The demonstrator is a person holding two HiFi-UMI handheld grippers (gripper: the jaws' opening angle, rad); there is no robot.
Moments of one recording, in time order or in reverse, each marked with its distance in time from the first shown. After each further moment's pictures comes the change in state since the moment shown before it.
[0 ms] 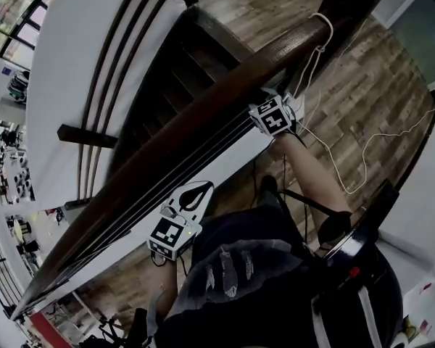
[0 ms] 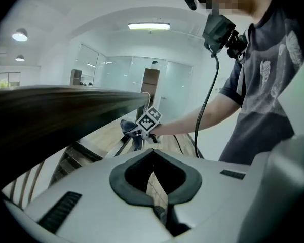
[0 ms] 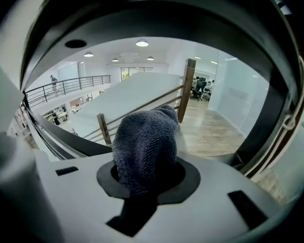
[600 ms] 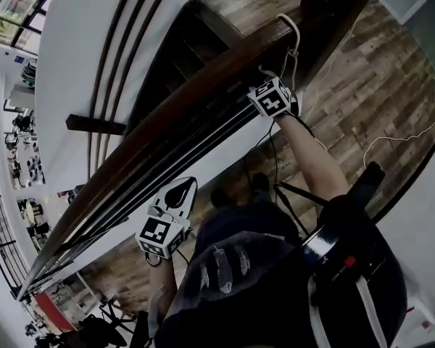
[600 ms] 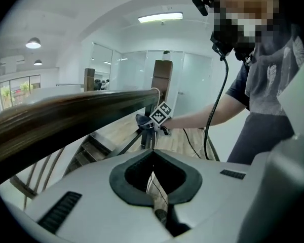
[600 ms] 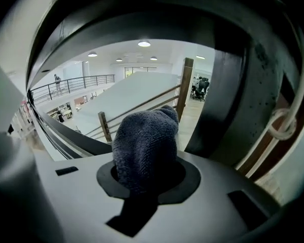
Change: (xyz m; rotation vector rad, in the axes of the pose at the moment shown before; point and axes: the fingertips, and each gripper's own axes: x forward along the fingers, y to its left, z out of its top) left arm 0.078 -0.028 0.043 -0.070 0.074 0.218; right arm -0.005 -0.127 -0.008 -0.069 -0.010 0.053
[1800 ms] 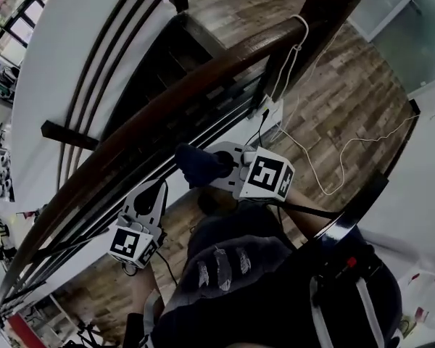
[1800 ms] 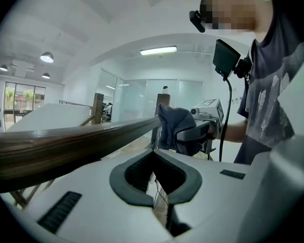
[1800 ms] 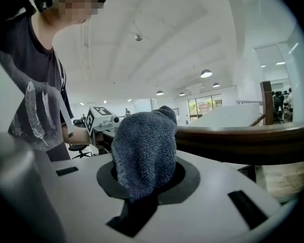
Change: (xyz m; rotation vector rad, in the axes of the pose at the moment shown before) left arm -0.176 0.062 -0.031 -0.001 -0.303 0.008; right arm -0.242 0.409 0.124 -0.128 -0.397 0.784
